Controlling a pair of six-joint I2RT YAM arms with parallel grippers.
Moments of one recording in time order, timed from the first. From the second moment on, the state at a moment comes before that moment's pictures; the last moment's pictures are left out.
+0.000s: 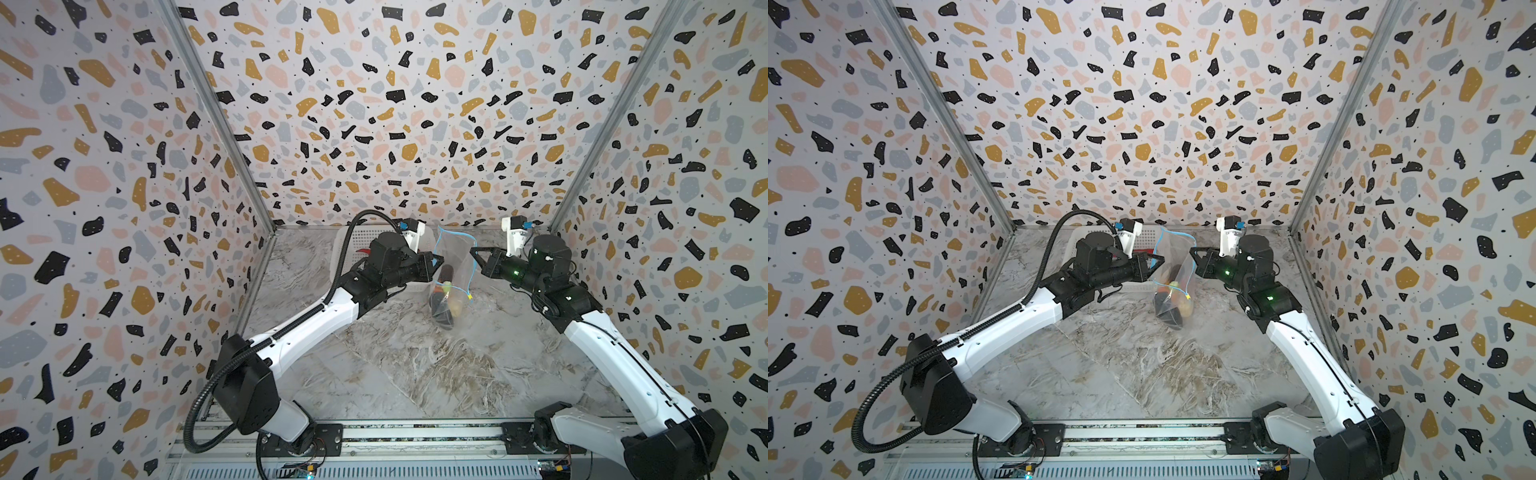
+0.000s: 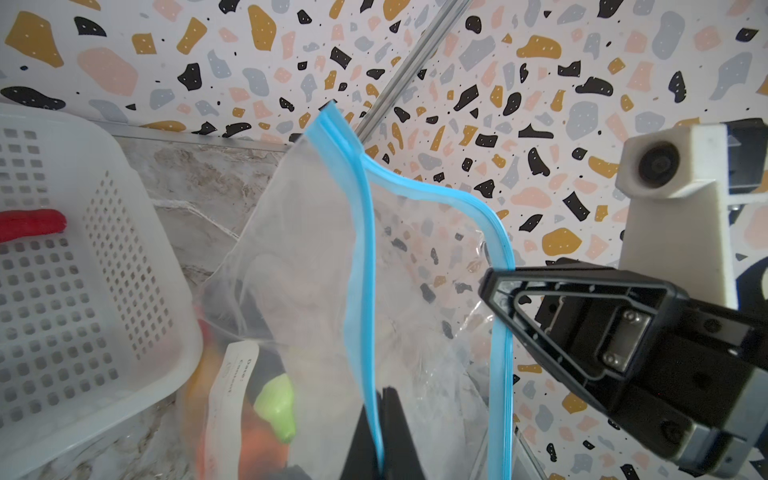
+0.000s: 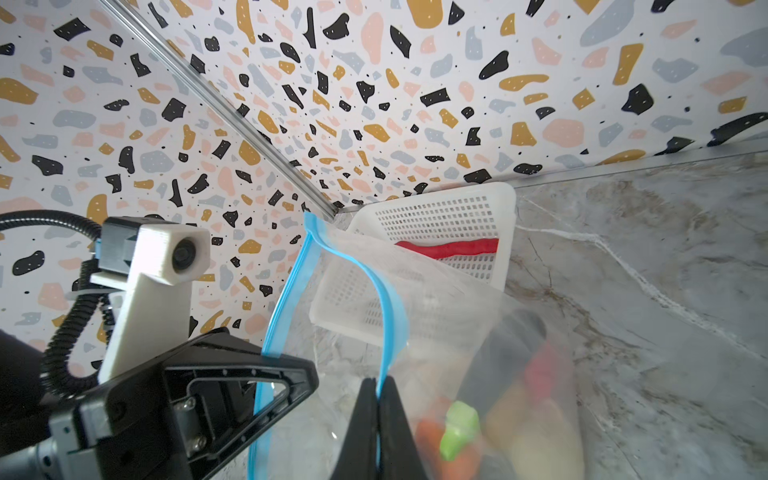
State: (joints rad) left arm -0.73 1.52 1.33 -0.08 0.28 -0.65; right arm 0.36 1.13 1.11 -0.23 -0.37 0.54
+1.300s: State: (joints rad) left arm -0.63 1.69 1.43 -0.26 -0.06 -0.01; right arm 0.33 1.12 0.98 -0.21 -0.45 0.54
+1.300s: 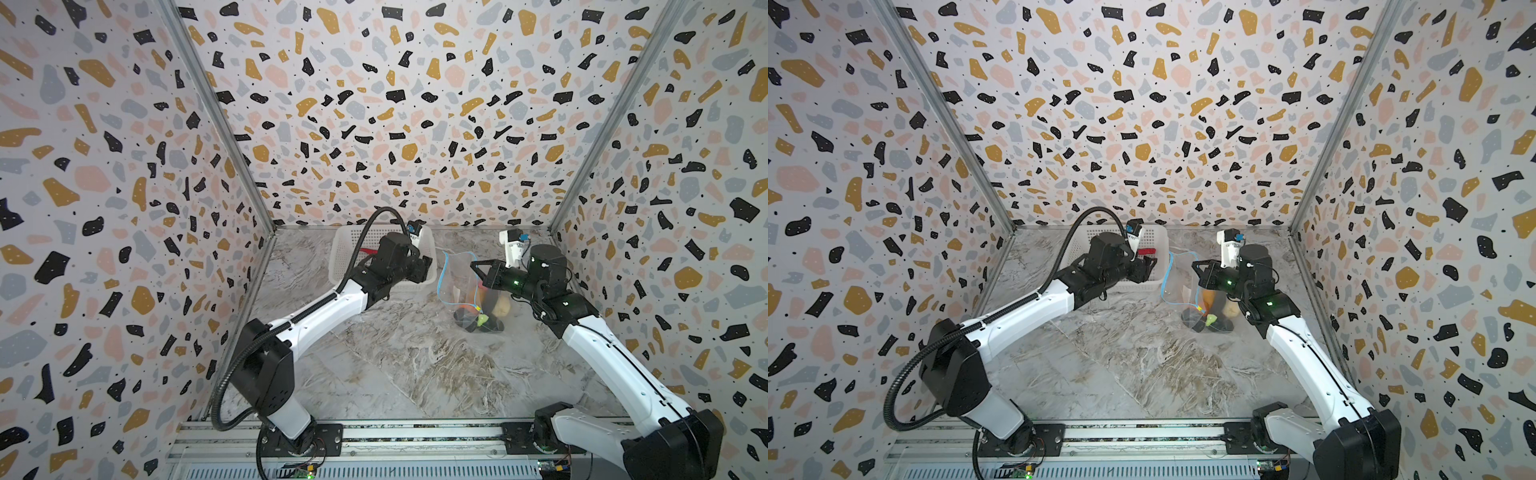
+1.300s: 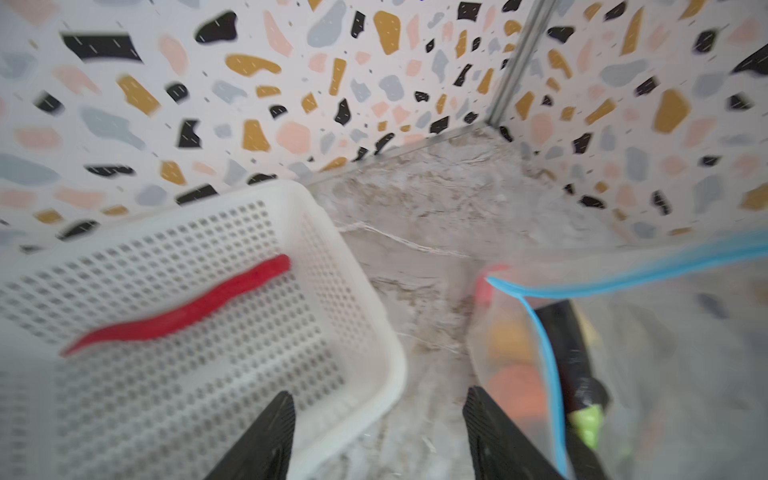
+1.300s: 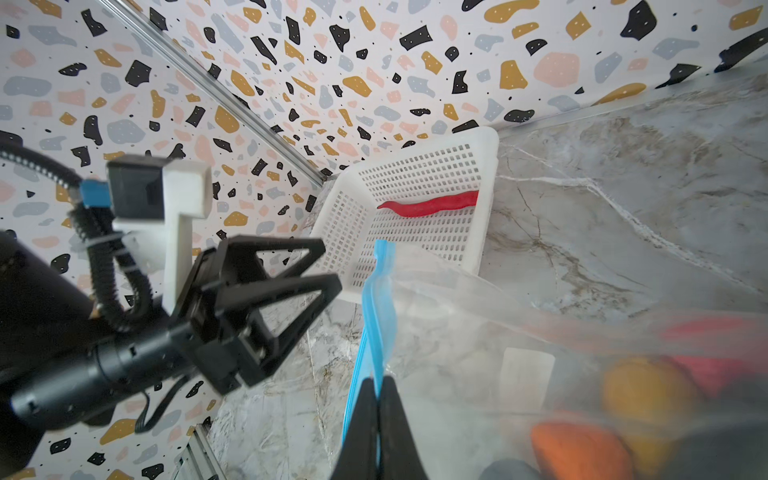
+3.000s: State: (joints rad) left arm -0.30 2.57 2.33 -0.92 0.23 0.54; right arm 0.35 1.28 0.95 -0.05 -0.55 0.55
